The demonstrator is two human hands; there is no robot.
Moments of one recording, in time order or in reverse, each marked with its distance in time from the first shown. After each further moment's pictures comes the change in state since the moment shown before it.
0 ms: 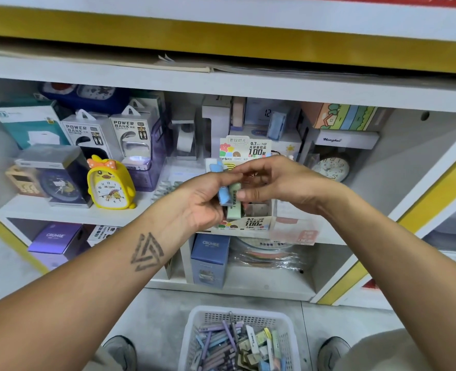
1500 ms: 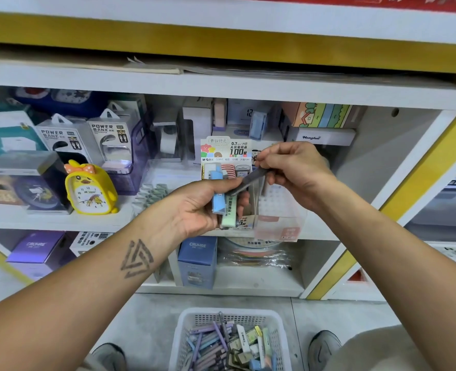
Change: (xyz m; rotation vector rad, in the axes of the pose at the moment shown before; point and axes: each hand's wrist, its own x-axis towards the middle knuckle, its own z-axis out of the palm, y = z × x) left_hand -0.004 -0.012 0.017 0.052 -0.058 -0.067; right_hand -0.015 0.011 -0.030 0.268 0.597 0.032
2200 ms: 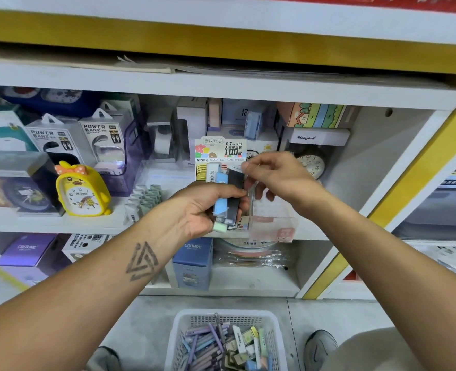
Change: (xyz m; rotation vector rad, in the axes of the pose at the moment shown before) left_hand 0.015 -0.007 0.007 0.113 0.044 0.049; right_hand -0.007 0.009 0.005 -0.406 -0.106 -0.076
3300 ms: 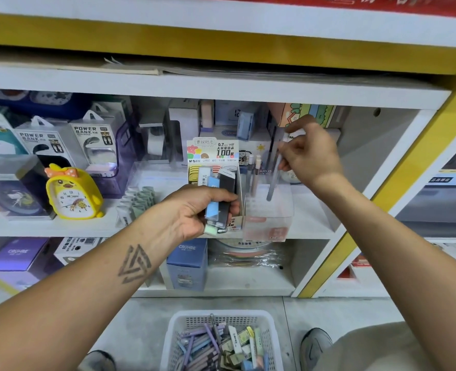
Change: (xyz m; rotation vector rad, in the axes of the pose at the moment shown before) left_hand 0.001 -0.003 0.001 0.034 0.078 -0.028; right_hand 0.009 0.010 -0.050 -0.194 0.420 -0.163
